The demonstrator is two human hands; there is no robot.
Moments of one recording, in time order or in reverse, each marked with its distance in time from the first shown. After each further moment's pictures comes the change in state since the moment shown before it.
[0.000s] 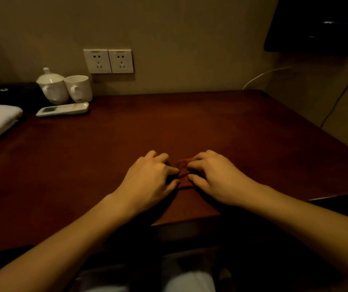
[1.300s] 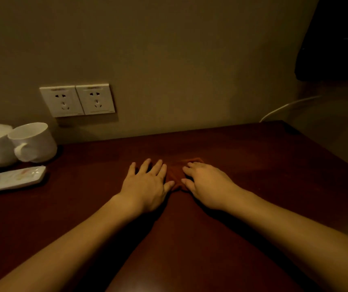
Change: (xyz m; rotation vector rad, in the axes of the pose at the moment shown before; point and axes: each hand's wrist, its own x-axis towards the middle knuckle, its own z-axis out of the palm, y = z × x) left_hand 0.238 -0.131 0.047 0.164 -0.416 -0.232; right_hand 0.235 0.124 0.009 -0.067 -0.155 0.193
